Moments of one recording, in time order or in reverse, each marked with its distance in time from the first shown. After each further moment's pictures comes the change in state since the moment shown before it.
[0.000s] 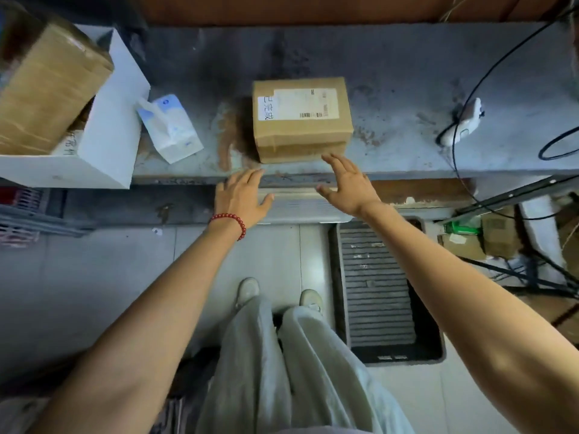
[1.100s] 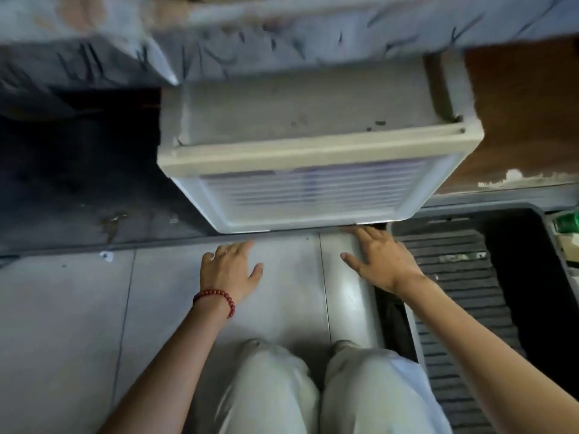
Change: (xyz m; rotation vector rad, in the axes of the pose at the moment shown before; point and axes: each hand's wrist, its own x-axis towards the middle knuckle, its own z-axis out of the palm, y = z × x) left_hand 0.091 -0.115 0.377 0.163 -0.134 -0.094; right_hand 0.096 0.199 0.339 -0.168 -0.102 0.078
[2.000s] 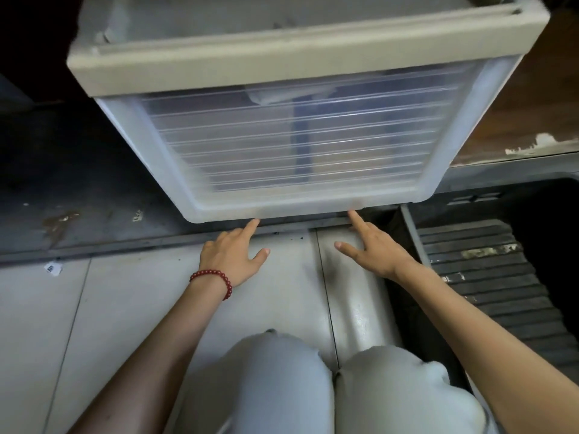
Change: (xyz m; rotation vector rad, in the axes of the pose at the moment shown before) left_hand 0.081 0.001 0.107 -0.095 0.108 0.130; right_hand 0.074 0.047 0.120 0.315 0.048 0.034
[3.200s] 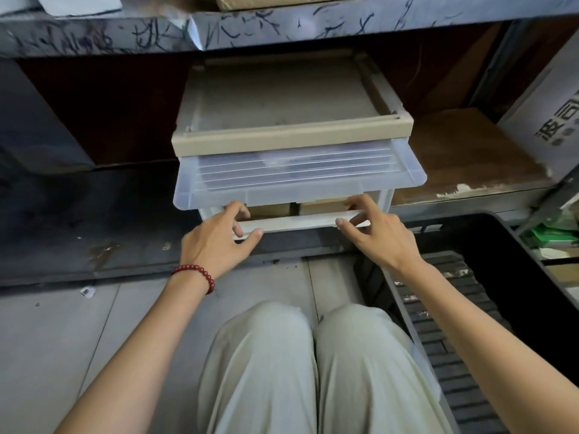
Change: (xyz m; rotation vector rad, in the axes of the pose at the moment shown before) left_hand -0.127 0.030 -0.123 -0.189 0.460 0.096; right_hand -0.149 -0.074 -0.086 -0.001 0.540 -0.248
